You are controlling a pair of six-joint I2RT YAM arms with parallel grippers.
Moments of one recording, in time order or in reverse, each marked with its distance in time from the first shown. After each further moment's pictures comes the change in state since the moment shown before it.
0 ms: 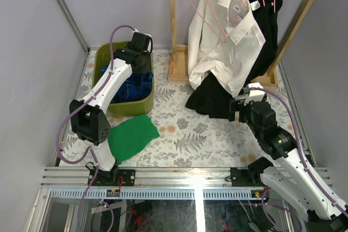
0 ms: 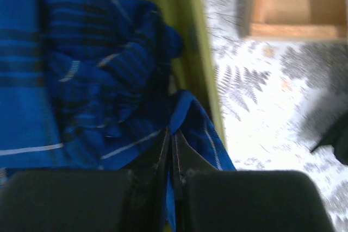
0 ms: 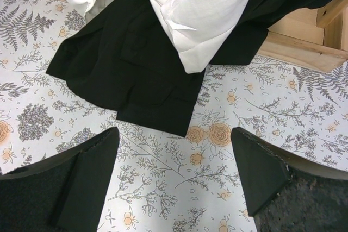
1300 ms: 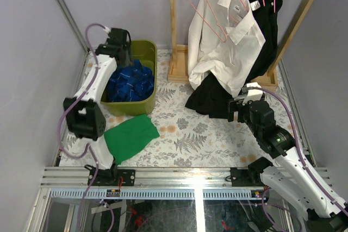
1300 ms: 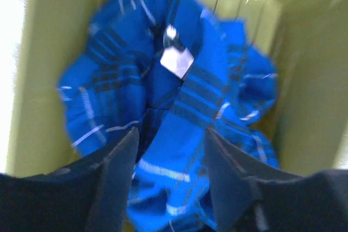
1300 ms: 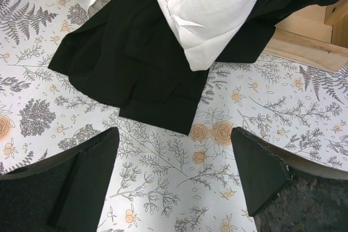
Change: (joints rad) left arm 0.202 -0.026 0.039 0.034 -0.104 -0.118; right arm 0.000 0.016 0.000 0.000 -0.016 0.000
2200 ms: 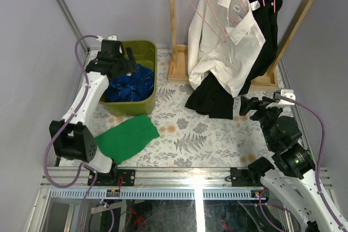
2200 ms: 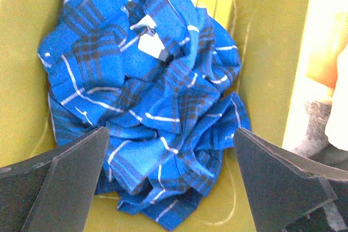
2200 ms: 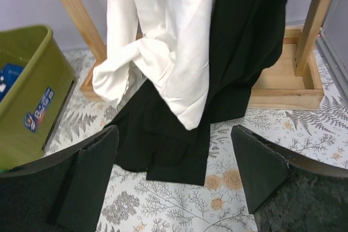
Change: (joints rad) left arm 0.012 -0.189 -0.299 0.142 0.130 -0.077; right arm 0.000 -0.251 0.021 0.101 0.094 0.097
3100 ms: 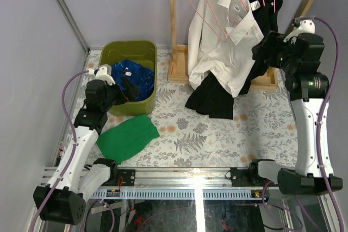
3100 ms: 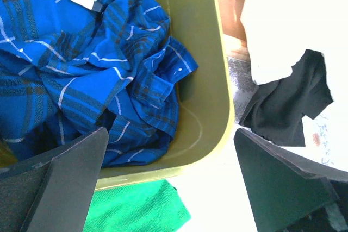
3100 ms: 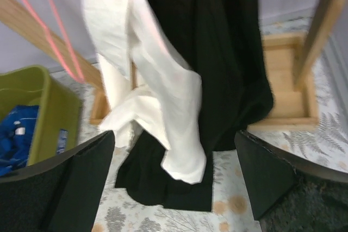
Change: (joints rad) left arm 0.000 -0.663 -0.715 0.412 0.293 -0.059; right arm -0.520 0.768 0.866 -0.328 -0.452 0.072
